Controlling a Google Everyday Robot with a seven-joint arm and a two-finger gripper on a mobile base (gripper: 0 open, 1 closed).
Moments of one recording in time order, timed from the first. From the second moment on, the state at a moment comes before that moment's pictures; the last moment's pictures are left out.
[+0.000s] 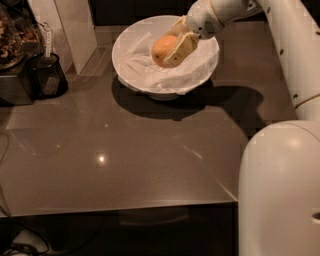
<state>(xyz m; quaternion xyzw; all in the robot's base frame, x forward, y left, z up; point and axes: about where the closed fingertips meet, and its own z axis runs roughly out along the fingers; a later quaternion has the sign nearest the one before) 0.710 -0.042 0.951 -0.64 0.63 0.21 0.38</state>
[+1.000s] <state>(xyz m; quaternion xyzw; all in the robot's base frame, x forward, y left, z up) 0.630 -0.107 0.995 -0.59 0.59 0.28 0.47</state>
